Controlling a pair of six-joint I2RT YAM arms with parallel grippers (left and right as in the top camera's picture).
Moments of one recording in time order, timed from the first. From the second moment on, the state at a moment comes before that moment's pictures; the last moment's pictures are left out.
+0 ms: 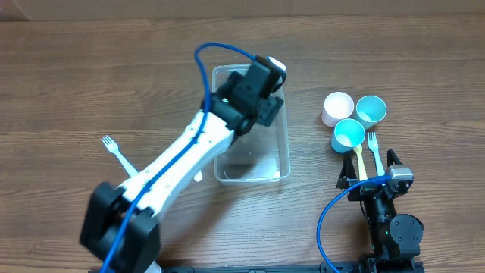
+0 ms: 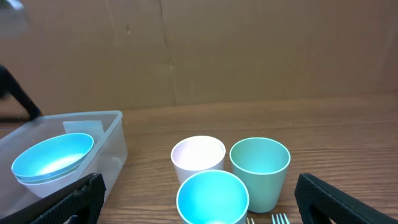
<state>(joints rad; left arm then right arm) -0.63 1.77 1.51 -0.64 -0.27 -0.05 0.04 0.01 0.02 -0.04 0.00 0.09</state>
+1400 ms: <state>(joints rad) 0.02 1.46 1.60 -1.20 -0.19 -0.47 0.04 0.04 0.18 -0.12 0.19 0.32</state>
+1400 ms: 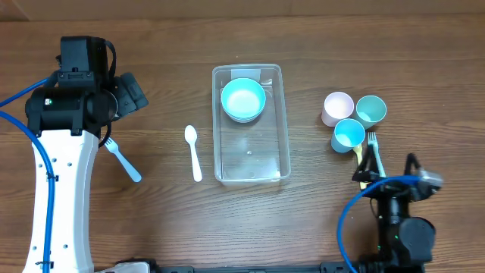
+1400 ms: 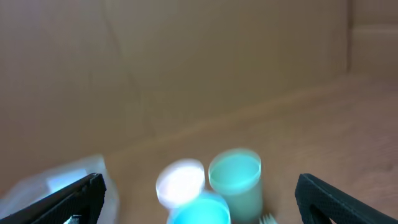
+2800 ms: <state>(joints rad) 0.02 1.46 1.60 -1.20 -0.19 -0.47 0.04 1.52 1.00 -0.71 0.04 0.38</state>
